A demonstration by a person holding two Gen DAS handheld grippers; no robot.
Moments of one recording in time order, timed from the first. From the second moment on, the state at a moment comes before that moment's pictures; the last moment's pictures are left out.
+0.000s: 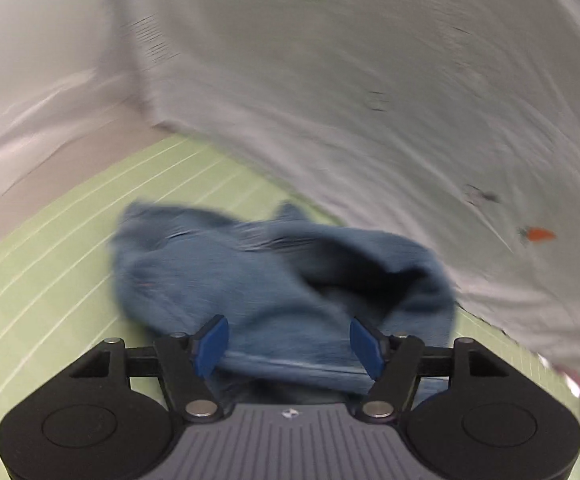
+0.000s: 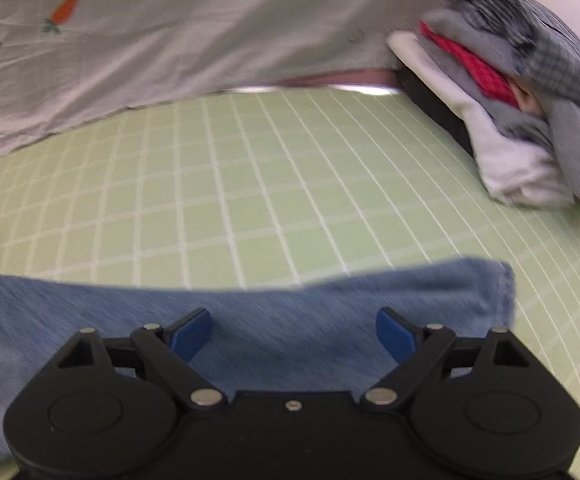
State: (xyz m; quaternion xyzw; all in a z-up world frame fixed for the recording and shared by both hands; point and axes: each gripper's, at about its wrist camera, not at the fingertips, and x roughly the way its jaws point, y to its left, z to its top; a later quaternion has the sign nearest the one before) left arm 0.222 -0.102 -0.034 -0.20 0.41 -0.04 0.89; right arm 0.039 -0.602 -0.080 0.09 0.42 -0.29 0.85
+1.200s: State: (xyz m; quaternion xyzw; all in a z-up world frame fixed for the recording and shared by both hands) left arm 0.158 -0.040 -0.055 -0.18 0.50 0.08 0.84; right arm 0.020 -0.560 -0.093 0.11 0.46 -0.22 0.85
